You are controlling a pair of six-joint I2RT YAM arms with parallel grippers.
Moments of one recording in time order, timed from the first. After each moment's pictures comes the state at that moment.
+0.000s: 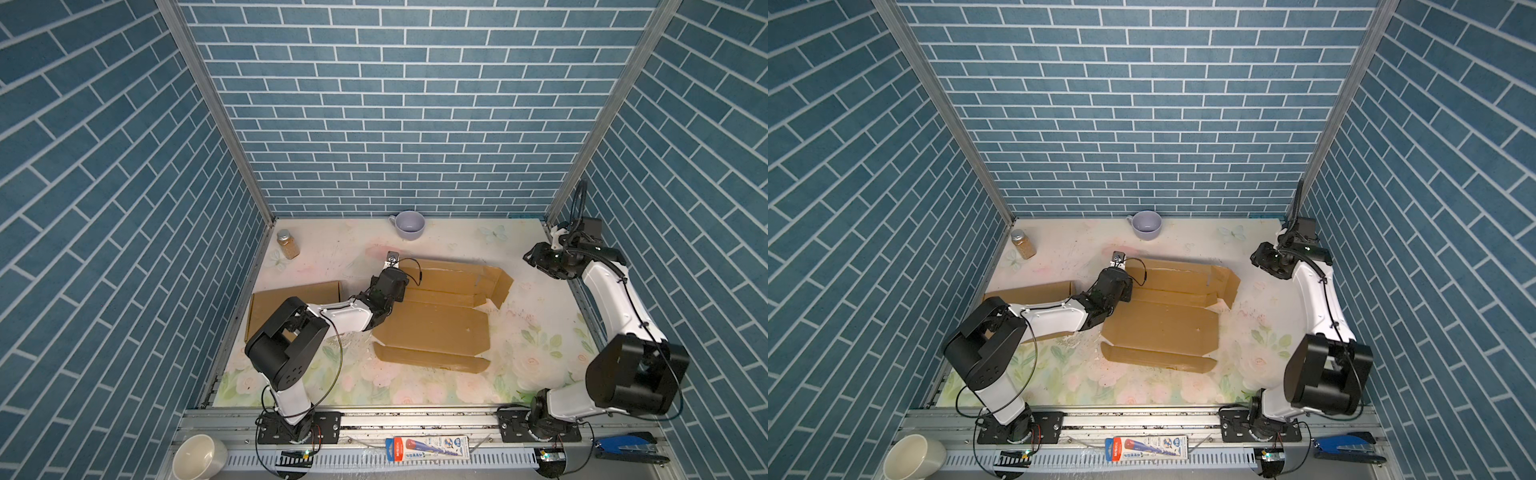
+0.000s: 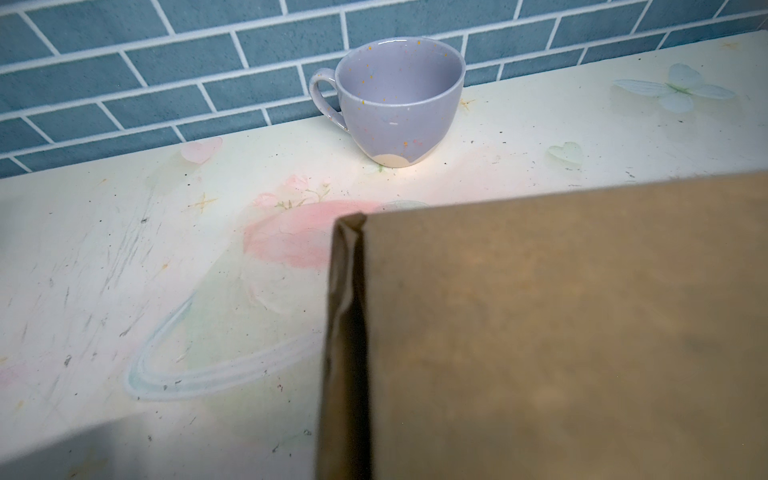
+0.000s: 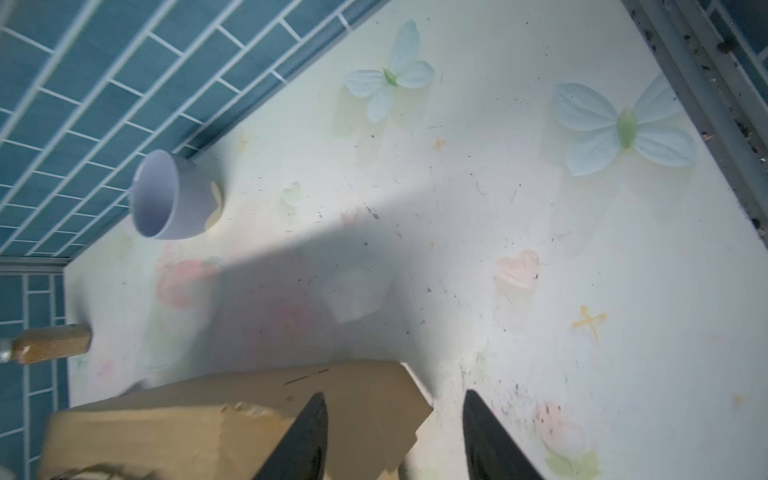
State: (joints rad) left arm -0.70 1.74 0.90 0.24 -0.45 -0.23; right arm -0.14 1.53 1.30 -0.74 -0.31 0.28
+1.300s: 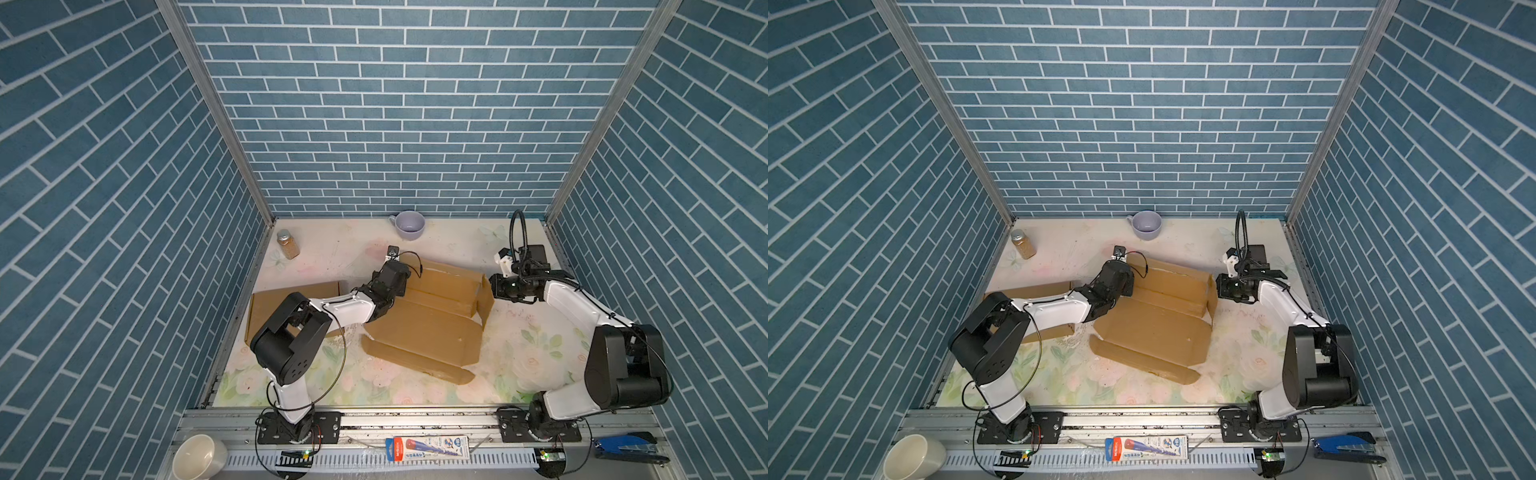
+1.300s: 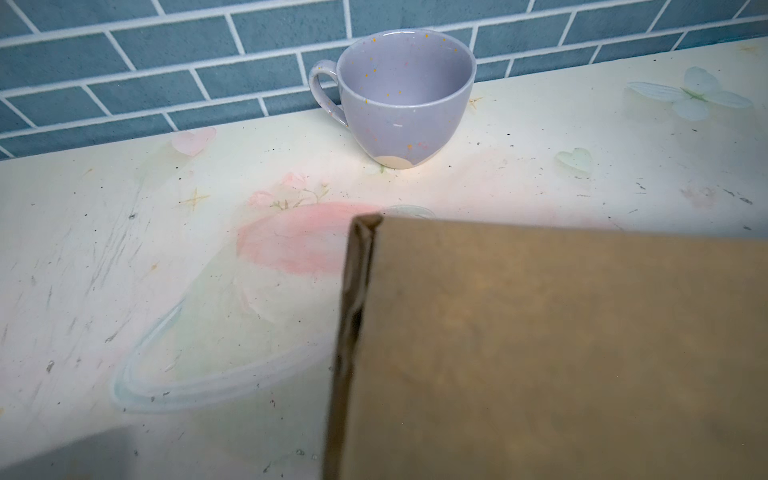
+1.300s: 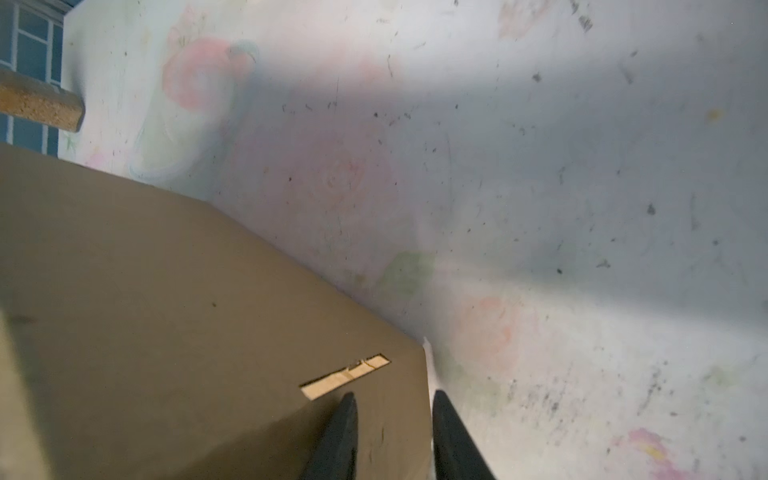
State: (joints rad) left arm -0.68 1.78 0.98 0.15 -0.42 -0.27; right arm 0.13 1.47 0.96 -0.55 -0.43 0.15
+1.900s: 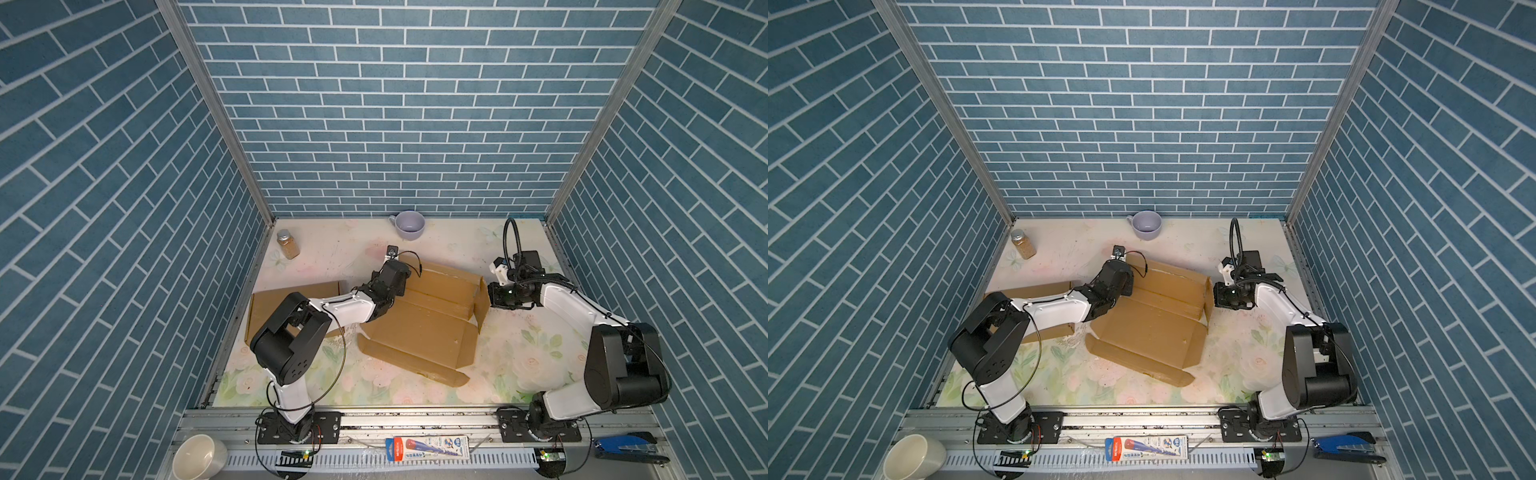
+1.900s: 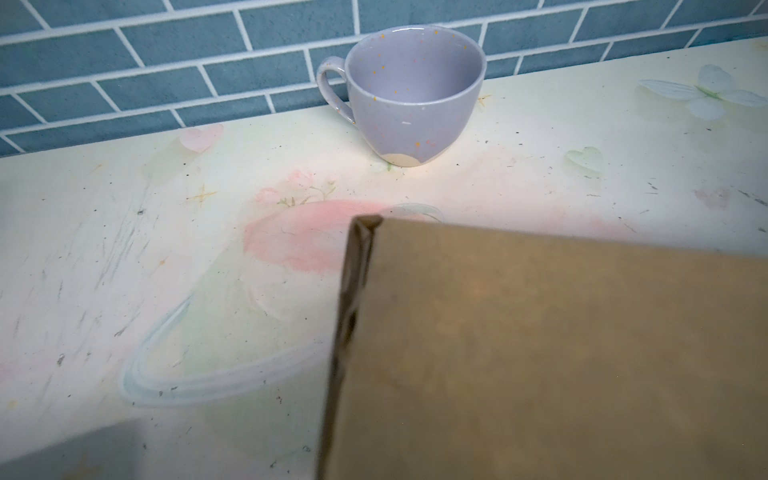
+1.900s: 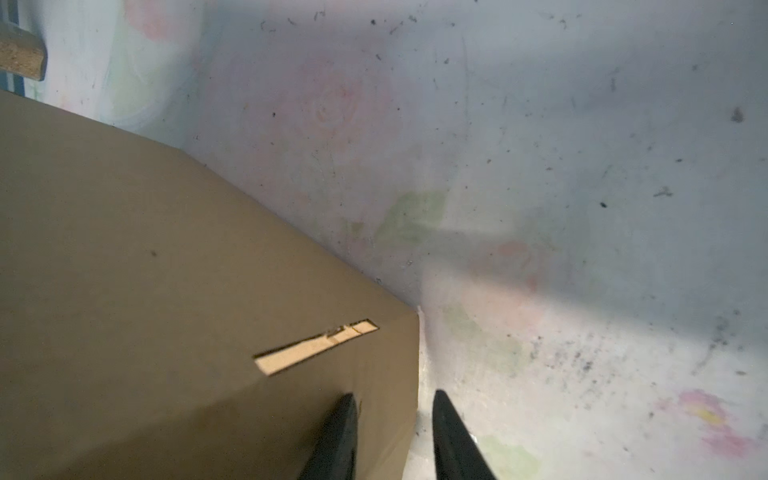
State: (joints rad) left arm -0.67 1.78 0.99 0.13 -0.43 -0.29; right arm 0.15 1.49 0.94 -0.58 -0.48 0.14
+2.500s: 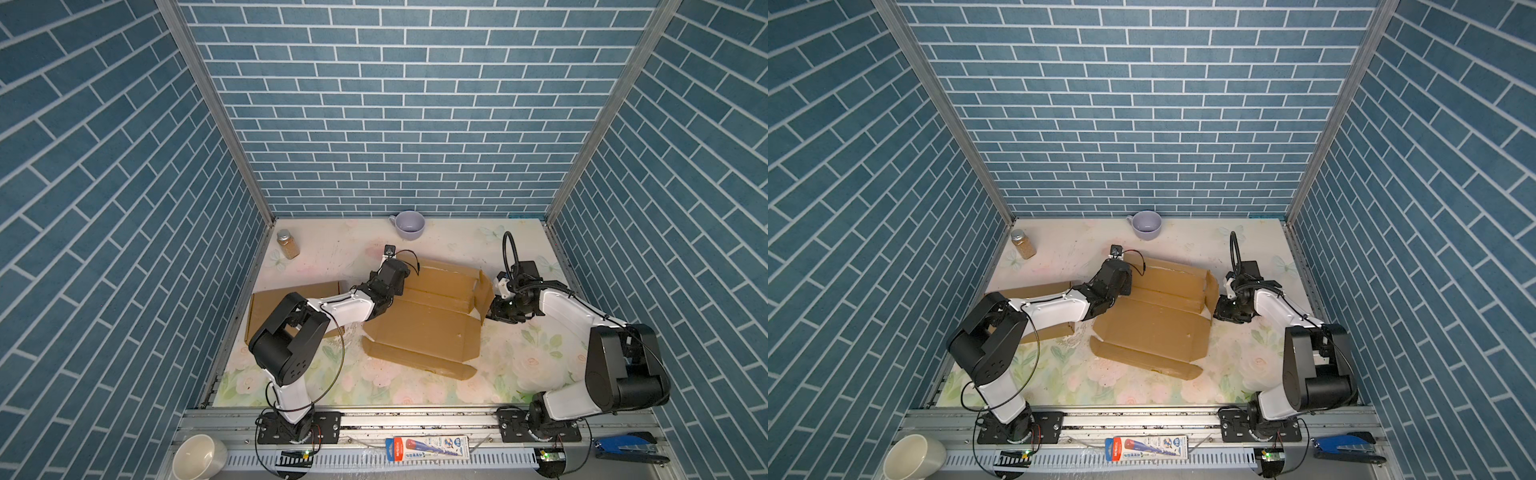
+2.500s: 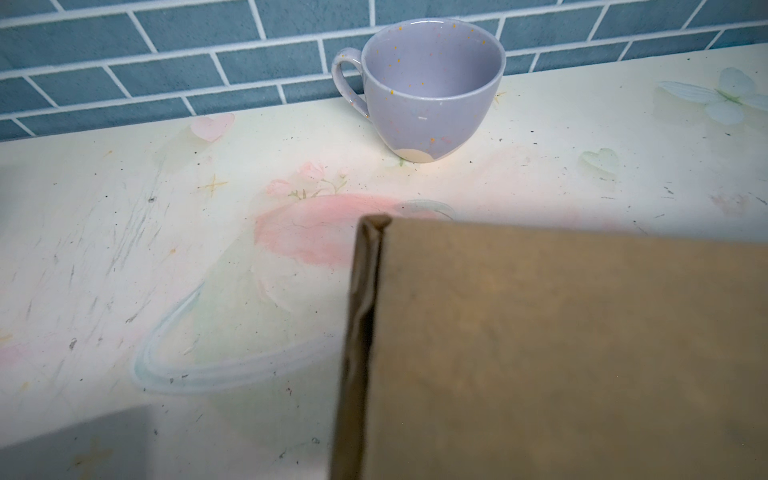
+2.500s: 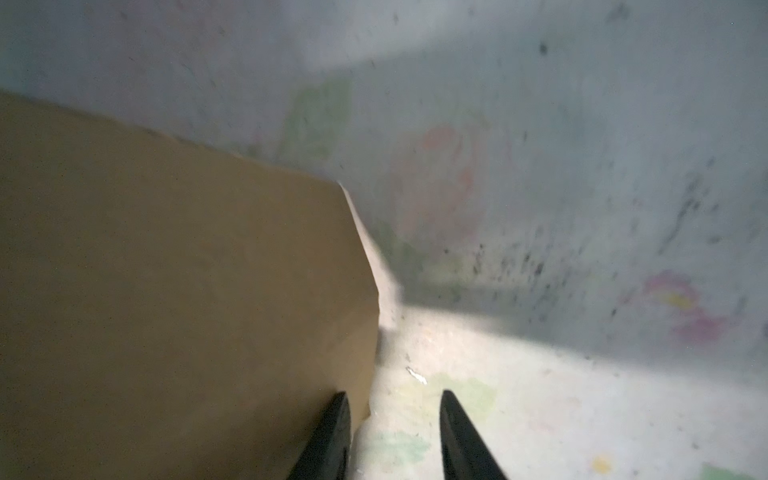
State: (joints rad) left arm -0.67 1.77 1.00 0.09 -0.44 -0.32; right arm 0.16 1.48 0.82 -0.65 -0.35 0.19
